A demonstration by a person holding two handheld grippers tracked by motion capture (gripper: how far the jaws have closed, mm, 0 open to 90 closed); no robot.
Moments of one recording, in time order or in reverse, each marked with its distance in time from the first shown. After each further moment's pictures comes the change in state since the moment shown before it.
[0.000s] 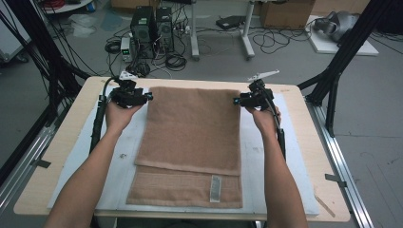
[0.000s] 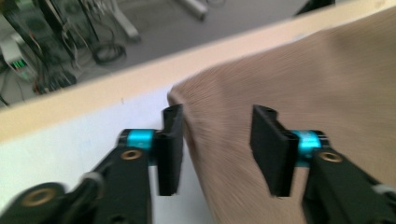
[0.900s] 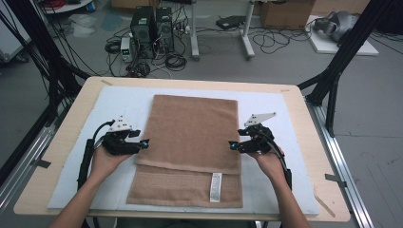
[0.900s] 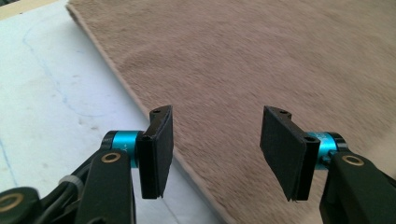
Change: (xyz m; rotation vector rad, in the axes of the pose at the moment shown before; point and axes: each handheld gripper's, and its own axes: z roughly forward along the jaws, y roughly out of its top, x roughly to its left) left arm -0.043 -0.108 -0.054 0.026 -0.214 0.136; right arm 0.074 -0.095 -0.027 0.019 0.132 -0.125
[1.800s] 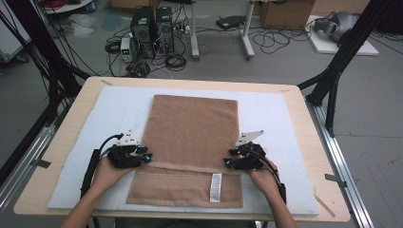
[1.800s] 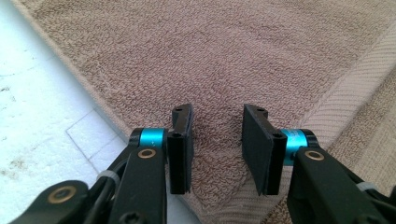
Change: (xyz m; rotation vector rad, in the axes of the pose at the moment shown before) left arm -0.017 -0.024 0.014 0.107 -0.085 0.044; right arm 0.030 -0.033 0.027 0.096 0.064 -0.059
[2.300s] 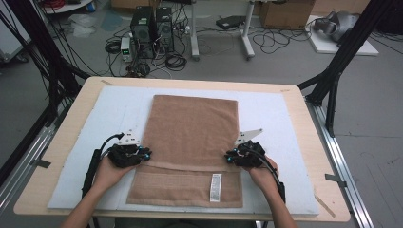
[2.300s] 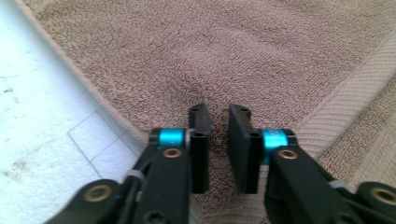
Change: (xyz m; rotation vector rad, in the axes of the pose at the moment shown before) left arm -0.003 0.003 0.000 0.004 0.023 0.012; right arm -0.001 0.006 0.000 0.015 0.001 -0.032
